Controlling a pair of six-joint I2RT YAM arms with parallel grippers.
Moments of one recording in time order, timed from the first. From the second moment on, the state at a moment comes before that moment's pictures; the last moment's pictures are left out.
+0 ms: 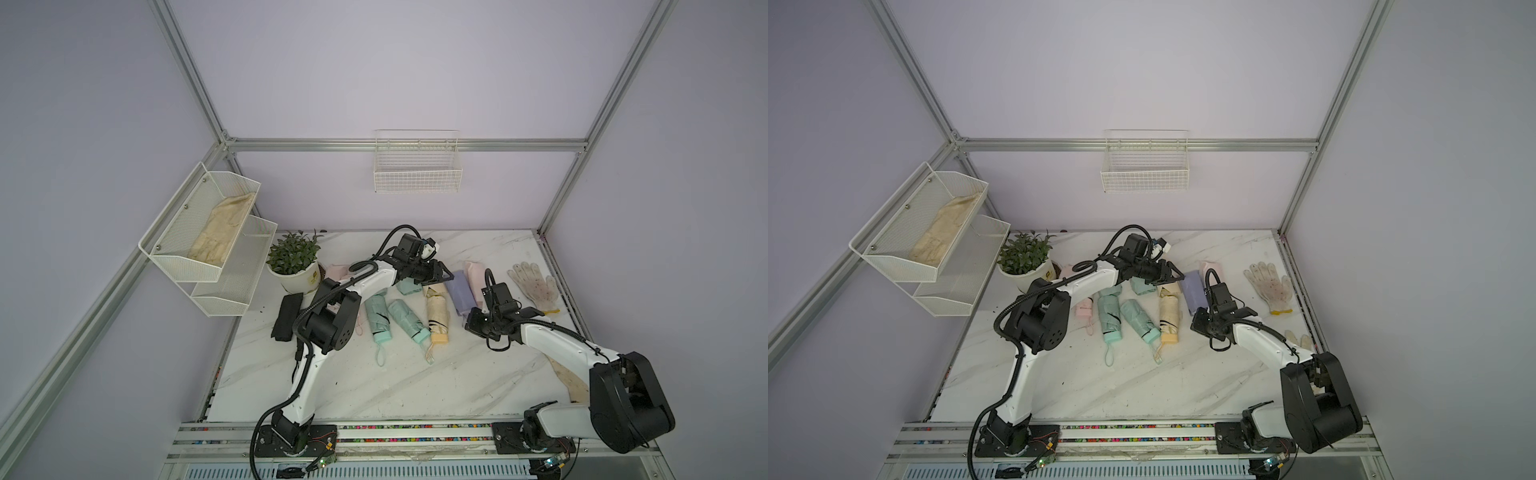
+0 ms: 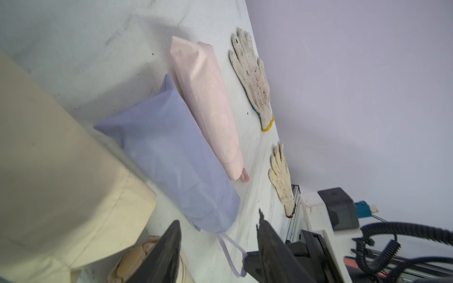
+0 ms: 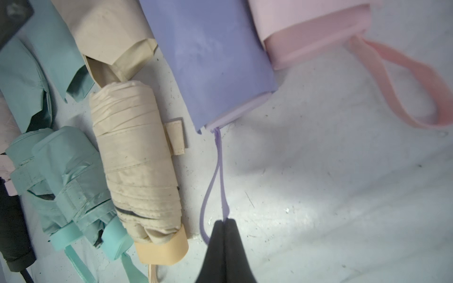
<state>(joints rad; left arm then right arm) -0.58 2.34 1.93 -0.31 0.68 -0.60 0.30 1.33 0.72 -0.42 -0.12 0.70</state>
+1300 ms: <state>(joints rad) -0.67 2.48 2.12 -0.50 0.59 -0.47 0.32 0.96 0.44 -0.46 -0.31 0.84</state>
